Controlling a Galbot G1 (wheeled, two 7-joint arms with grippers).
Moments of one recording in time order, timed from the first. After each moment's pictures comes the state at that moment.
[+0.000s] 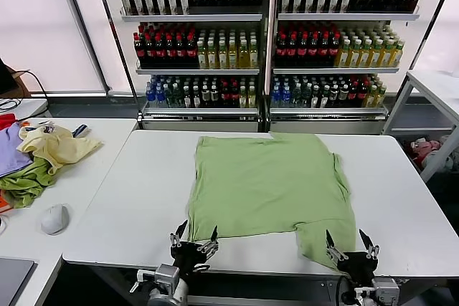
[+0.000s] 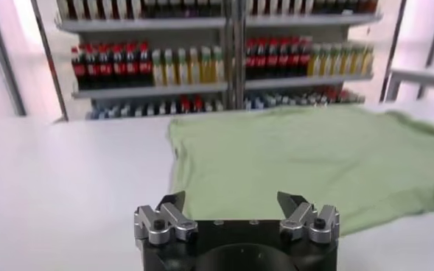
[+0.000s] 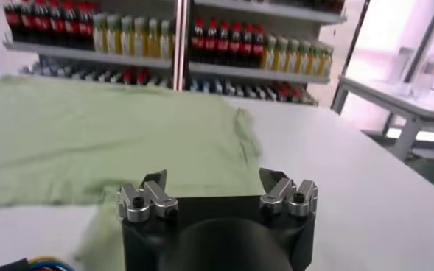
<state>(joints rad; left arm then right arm) 1.47 -1.36 -0.20 -2.10 -0.10 0.48 -0.23 -1.75 1.28 0.61 2.18 0.22 -0.37 0.17</state>
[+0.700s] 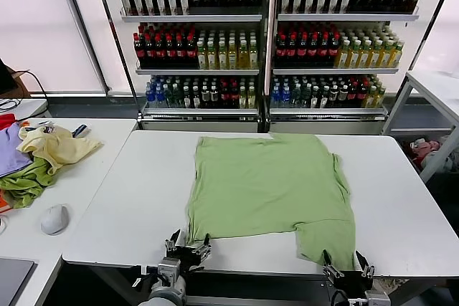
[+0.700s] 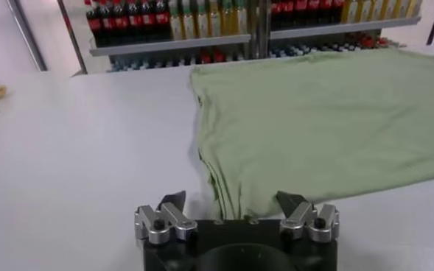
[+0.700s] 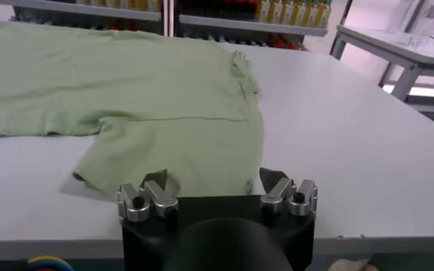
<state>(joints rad) 1.43 -1.33 -0.19 -2.05 -0.21 0.56 -0.32 -1.76 1.31 0.58 2.14 0.25 -0.41 0.18</state>
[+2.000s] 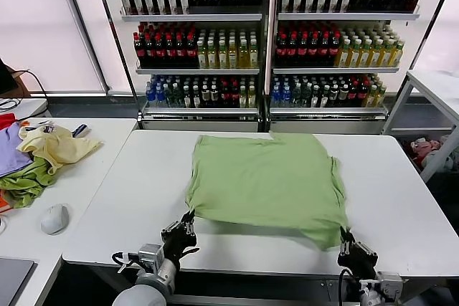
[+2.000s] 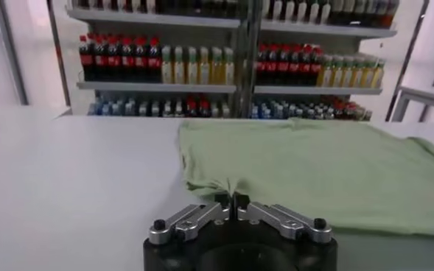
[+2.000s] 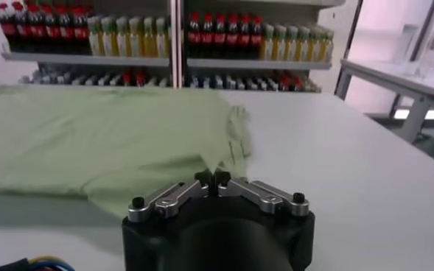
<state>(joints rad) 1.36 -1.23 -0.22 -2.12 -0.37 0.45 -0.28 -1.55 1.21 0.62 2.14 0.36 -0.33 0.16</state>
